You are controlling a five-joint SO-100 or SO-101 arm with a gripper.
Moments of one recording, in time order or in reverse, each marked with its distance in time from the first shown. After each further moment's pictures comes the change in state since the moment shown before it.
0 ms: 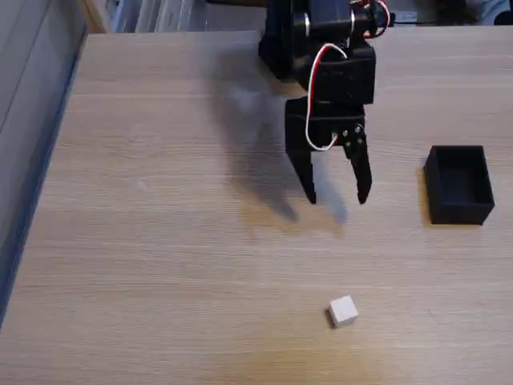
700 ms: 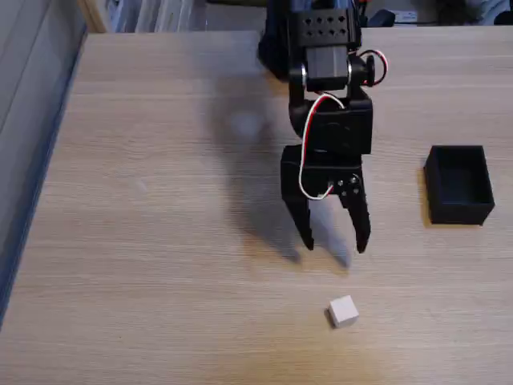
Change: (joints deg) arm 0.8 -18.2 -13.8 -6.9 3.4
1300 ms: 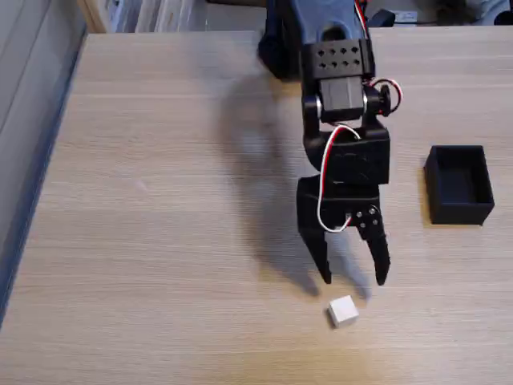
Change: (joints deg) arm -2.3 -12.4 -13.4 -2.5 0.6
